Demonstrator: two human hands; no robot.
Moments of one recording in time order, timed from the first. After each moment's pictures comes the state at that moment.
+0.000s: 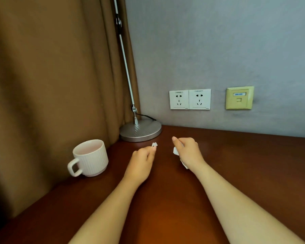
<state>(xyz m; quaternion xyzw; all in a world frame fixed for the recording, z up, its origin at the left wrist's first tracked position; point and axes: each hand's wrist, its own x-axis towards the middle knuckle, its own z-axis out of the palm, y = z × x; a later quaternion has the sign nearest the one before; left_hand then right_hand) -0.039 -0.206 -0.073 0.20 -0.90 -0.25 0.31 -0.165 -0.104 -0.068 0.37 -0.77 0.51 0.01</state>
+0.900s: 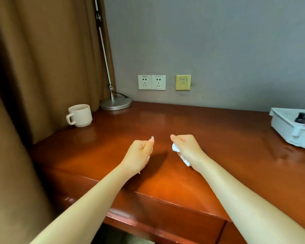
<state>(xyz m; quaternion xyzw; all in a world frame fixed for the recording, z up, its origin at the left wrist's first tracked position) 0.093 0.041 -0.061 0.20 -0.84 -0.46 0.21 -0.014 0.162 -0.053 0.27 -0.77 0.55 -0.16</state>
